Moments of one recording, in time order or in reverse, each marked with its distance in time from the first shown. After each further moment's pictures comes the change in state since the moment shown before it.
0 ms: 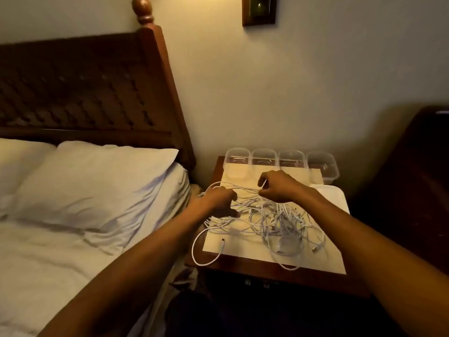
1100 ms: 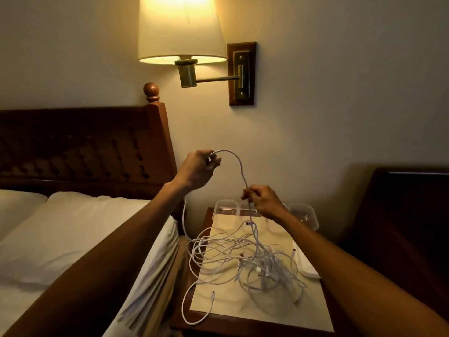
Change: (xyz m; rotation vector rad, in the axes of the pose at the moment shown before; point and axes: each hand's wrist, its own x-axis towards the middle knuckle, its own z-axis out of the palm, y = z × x) left_hand -0.024 0.014 -0.210 -0.388 0.793 0.109; right_hand -0.001 -0.027 -0.078 0.616 0.340 -0.153
